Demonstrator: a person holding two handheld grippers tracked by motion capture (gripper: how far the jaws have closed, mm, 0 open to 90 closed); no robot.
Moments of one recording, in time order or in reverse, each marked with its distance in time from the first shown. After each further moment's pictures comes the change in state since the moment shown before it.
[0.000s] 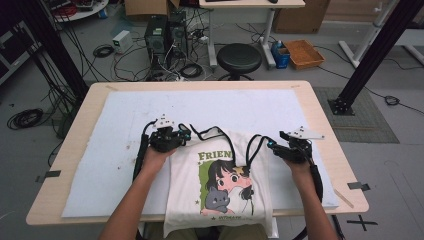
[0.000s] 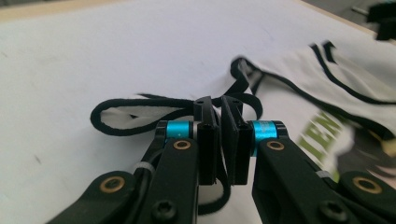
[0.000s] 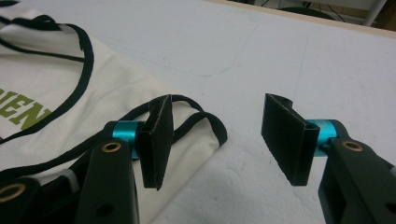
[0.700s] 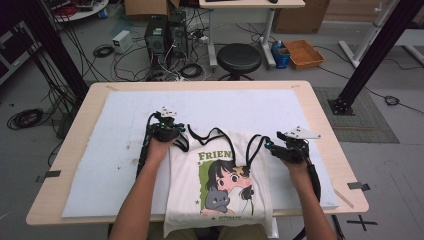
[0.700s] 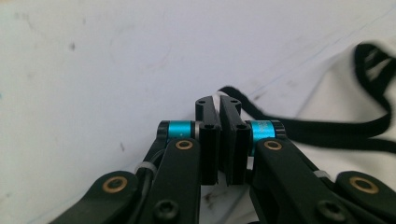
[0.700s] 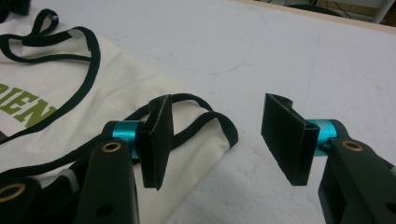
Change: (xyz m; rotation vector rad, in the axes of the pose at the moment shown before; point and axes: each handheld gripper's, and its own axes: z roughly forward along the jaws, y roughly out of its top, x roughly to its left) left arm 0.028 0.018 0.025 0.068 0.231 0.015; right arm 0.003 0.000 0.005 0.012 0.018 -0.010
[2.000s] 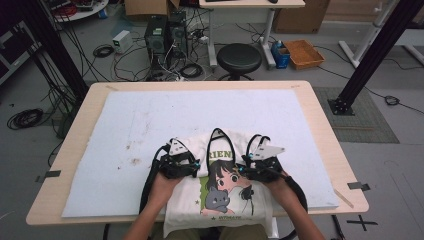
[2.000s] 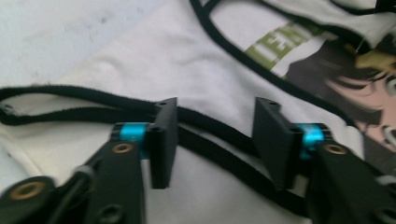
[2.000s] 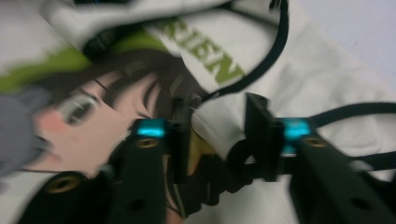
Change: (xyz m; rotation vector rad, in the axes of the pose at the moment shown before) left arm -0.087 -0.056 -0.042 0.070 -0.062 0.063; right arm 0.094 -0.004 0.007 0.161 0.286 -0.293
